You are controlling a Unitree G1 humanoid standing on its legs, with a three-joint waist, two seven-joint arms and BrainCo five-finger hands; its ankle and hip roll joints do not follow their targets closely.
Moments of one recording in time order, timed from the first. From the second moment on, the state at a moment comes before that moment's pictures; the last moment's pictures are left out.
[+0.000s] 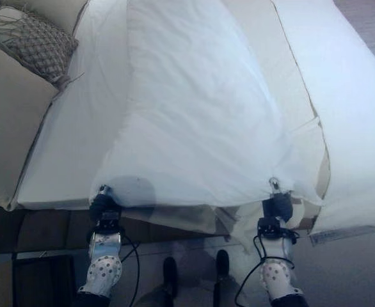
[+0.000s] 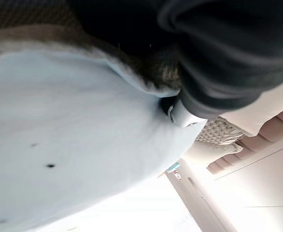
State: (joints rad) left arm -0.21 0.07 -0.06 0.10 -1.19 -0.38 0.27; right arm -0.17 -0.26 0.06 0.15 1.18 -0.41 -0.10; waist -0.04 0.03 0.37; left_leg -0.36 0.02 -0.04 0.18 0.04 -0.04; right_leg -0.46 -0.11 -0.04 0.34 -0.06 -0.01
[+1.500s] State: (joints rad) left arm -0.35 -0.11 -0.02 0.49 -1.08 -0.41 0.49; right arm -0.24 -0.32 0.16 0.51 0.94 -0.39 -0.07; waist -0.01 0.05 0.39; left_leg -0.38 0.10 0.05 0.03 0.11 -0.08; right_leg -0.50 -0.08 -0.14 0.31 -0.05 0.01
